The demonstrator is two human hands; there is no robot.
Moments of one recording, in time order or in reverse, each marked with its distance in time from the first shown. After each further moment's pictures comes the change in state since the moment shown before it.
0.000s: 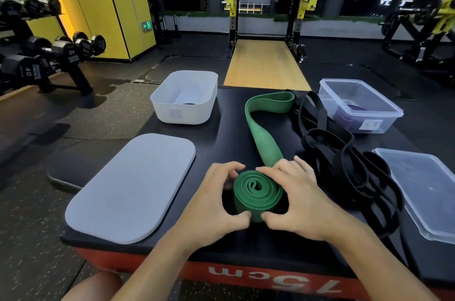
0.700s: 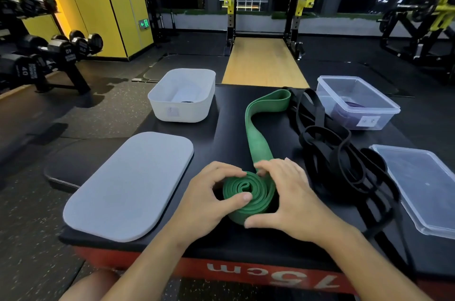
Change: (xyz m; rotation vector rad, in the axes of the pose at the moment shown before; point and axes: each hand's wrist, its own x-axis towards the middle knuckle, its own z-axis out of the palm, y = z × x) left_hand 0.007 -0.006 -0.001 -0.143 0.123 0.039; right_hand 0.000 -0.007 0.015 0.066 0.060 0.045
